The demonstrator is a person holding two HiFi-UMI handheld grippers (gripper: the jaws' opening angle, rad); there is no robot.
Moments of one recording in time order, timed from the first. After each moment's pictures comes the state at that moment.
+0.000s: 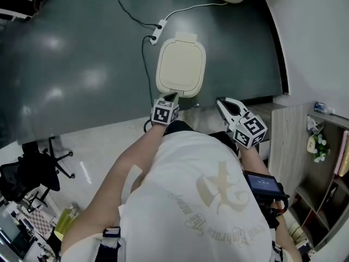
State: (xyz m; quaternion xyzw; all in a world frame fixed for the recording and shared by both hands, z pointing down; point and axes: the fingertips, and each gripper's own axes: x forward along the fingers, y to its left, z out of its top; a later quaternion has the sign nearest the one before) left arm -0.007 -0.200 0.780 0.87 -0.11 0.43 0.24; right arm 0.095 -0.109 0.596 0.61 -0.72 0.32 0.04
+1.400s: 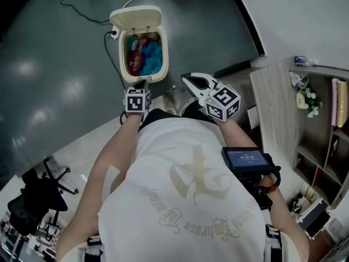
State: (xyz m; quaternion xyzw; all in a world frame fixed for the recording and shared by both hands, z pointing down) left arm -0.002 -0.190 0.791 0.85 -0.10 0.47 0.20; right arm 0.096 -0.098 0.608 0.63 -0.71 0.32 0.03
